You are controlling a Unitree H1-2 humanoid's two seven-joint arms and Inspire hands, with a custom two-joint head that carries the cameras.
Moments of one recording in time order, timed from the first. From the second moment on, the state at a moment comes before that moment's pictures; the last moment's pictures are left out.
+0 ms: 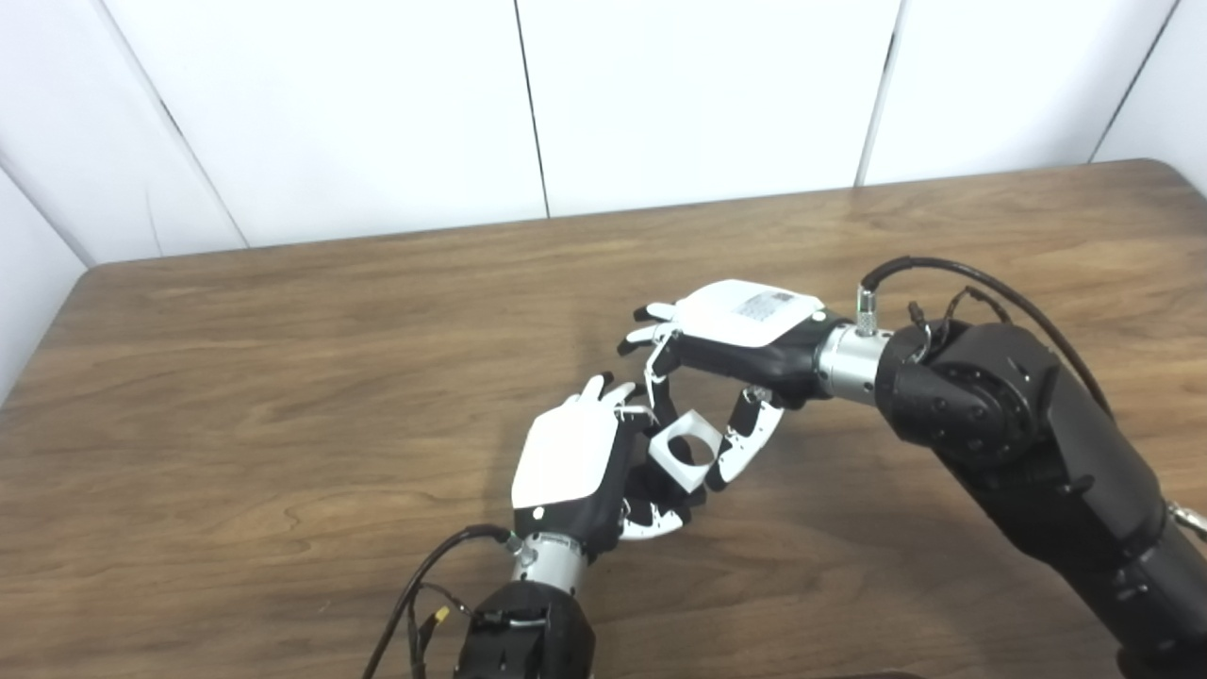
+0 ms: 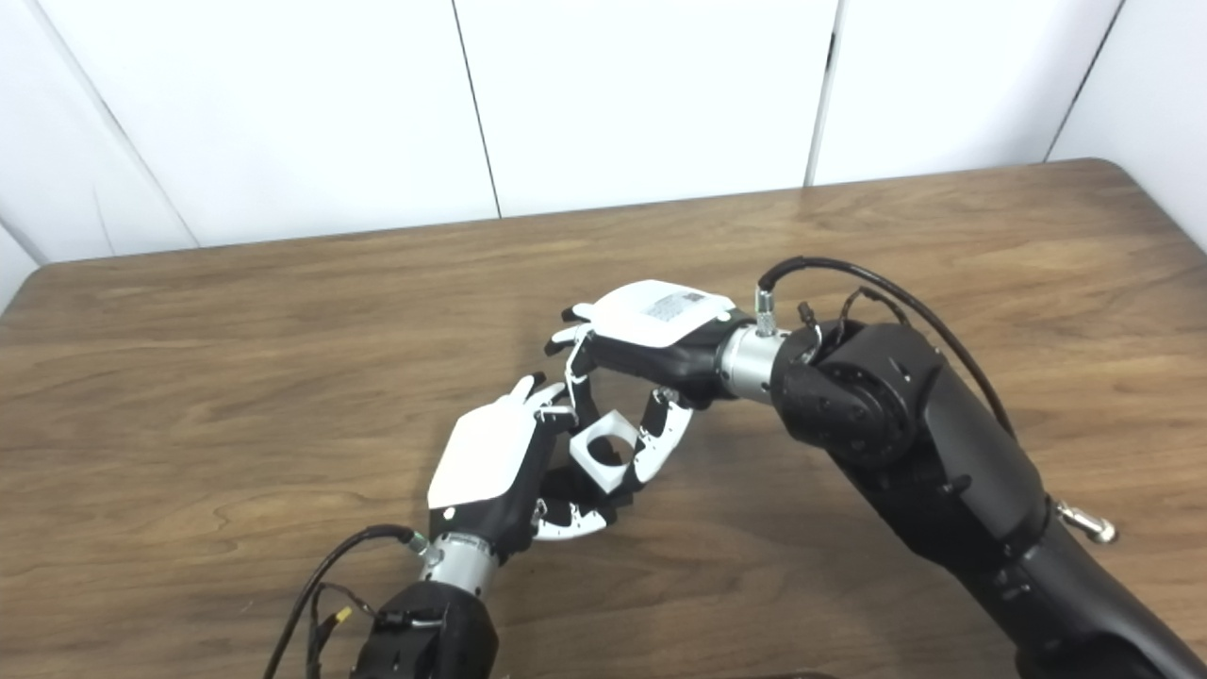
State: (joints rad) left arm -0.02 -0.06 -0.50 -0.30 1.20 0.38 -0.24; right arm -0.53 -0.45 0.43 -0.43 -0.70 0.20 0.90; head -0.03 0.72
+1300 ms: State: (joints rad) left arm 0.00 -0.09 -0.51 -0.29 1.19 0.38 -0.22; right arm -0.54 -0.43 0.43 -0.38 -0.73 0.15 0.88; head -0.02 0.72
